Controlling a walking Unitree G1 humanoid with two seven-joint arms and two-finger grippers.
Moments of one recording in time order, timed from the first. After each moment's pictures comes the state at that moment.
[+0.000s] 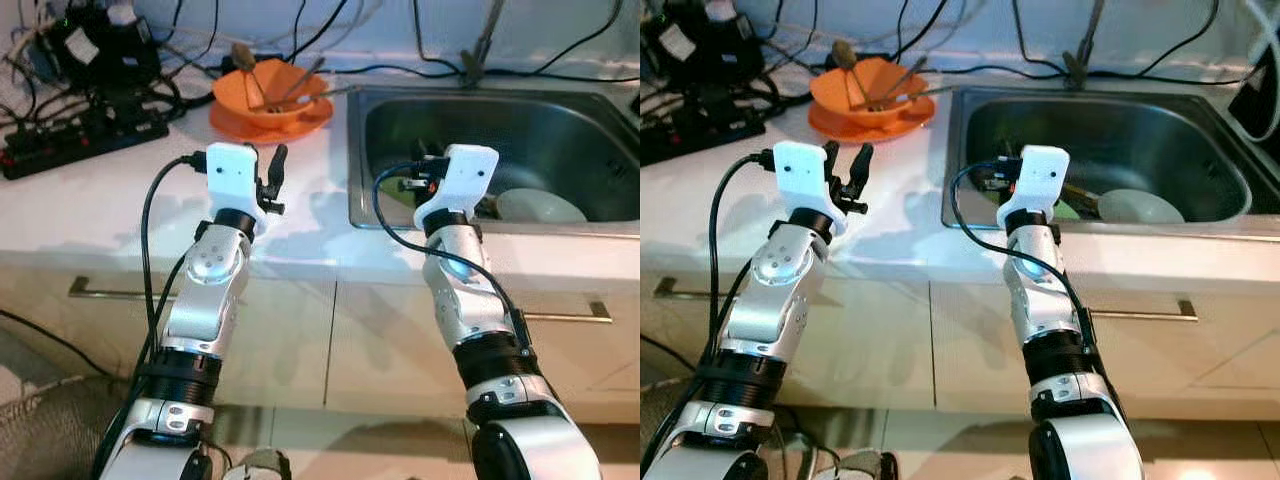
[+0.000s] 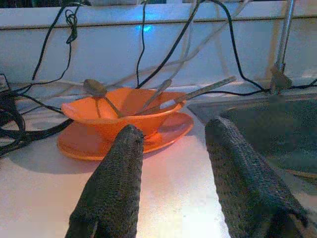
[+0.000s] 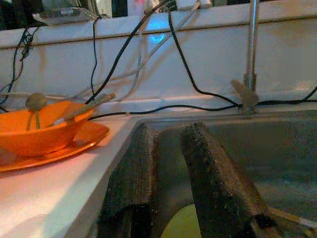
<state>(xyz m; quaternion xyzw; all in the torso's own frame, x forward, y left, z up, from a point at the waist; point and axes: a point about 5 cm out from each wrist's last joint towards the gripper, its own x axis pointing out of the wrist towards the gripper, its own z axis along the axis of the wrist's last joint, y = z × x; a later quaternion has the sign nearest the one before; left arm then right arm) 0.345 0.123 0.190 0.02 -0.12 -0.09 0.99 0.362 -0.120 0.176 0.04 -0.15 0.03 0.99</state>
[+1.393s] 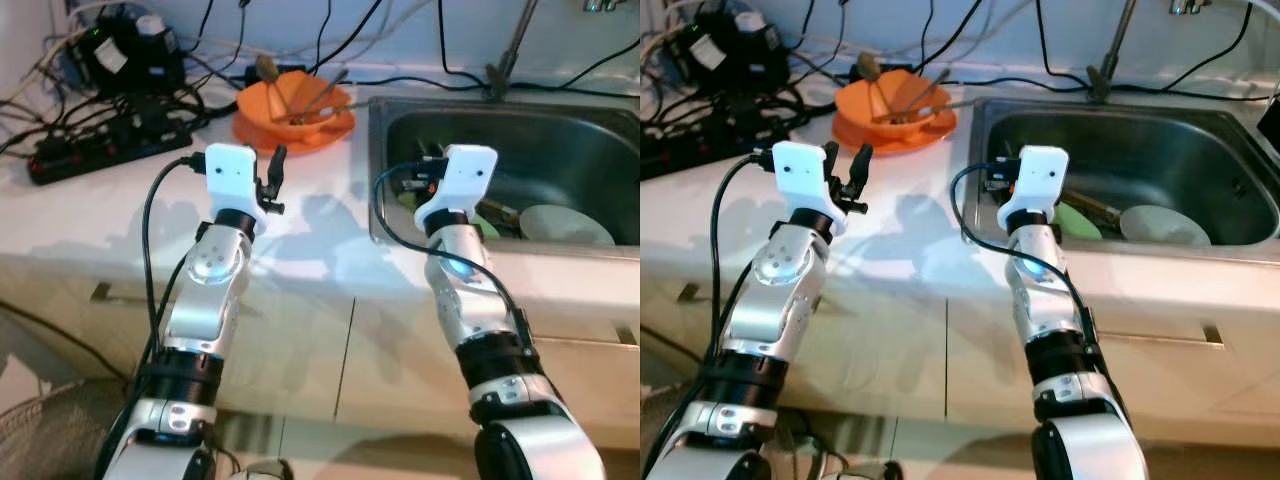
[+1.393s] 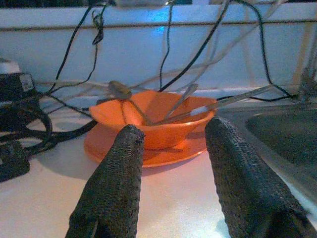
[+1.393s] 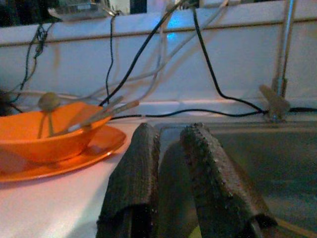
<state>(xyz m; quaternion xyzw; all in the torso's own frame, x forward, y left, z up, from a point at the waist) 0.345 0.123 0.188 0.01 -0.12 -0.09 0.99 0.363 -0.122 0.175 0.03 -0.14 0.03 0.99</state>
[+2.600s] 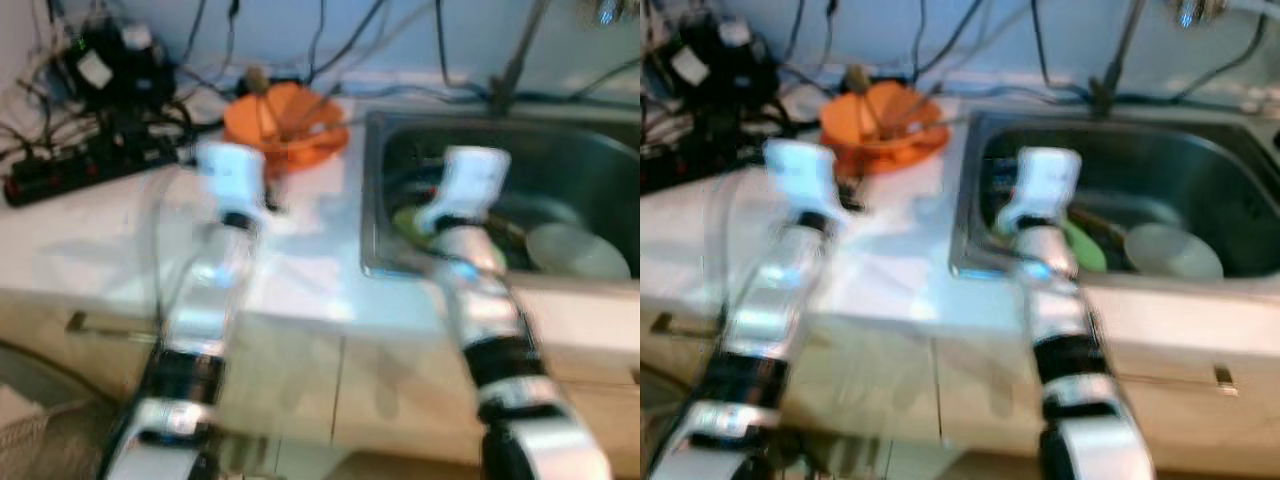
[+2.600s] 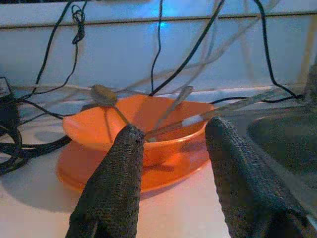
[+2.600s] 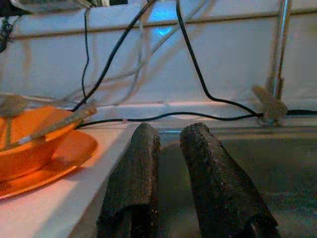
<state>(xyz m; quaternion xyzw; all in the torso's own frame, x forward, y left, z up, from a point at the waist) 0.345 0.115 0.186 0.02 -0.12 -0.10 0.99 0.362 -0.131 0.171 0.03 -0.14 0.01 0.99</state>
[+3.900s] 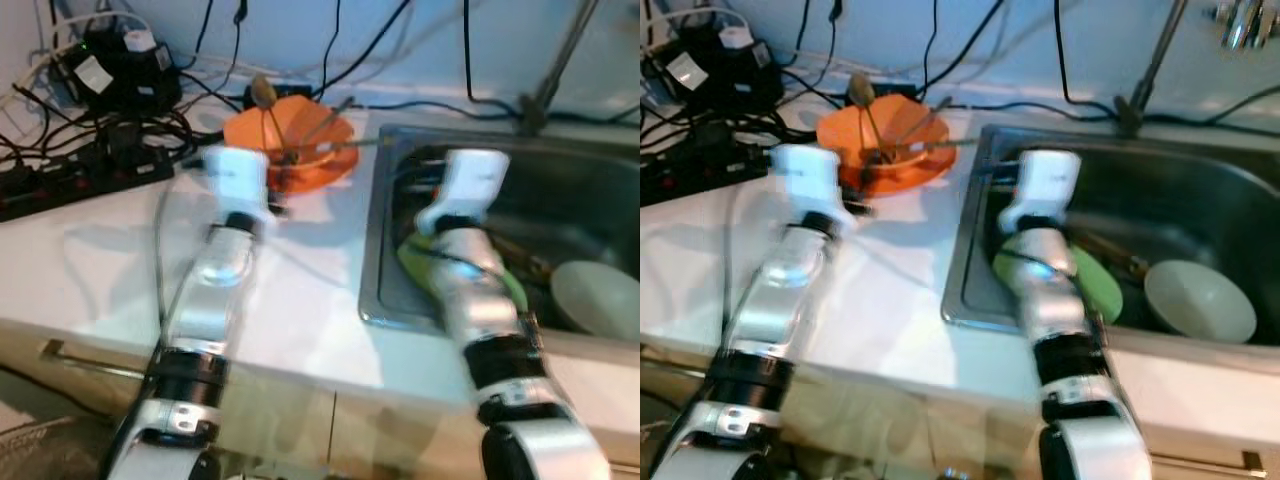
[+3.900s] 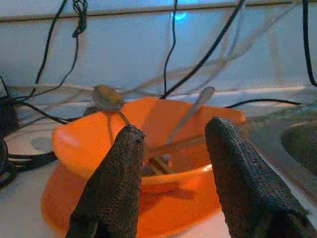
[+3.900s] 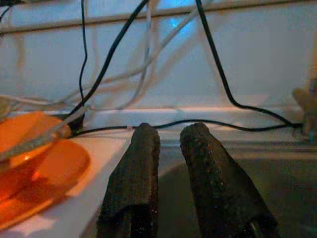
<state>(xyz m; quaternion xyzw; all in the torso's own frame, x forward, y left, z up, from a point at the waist) 0.346 0.117 0.185 0.02 -0.11 -0.10 0.99 0.362 -0.127 0.172 0.03 -0.14 0.02 0.99</state>
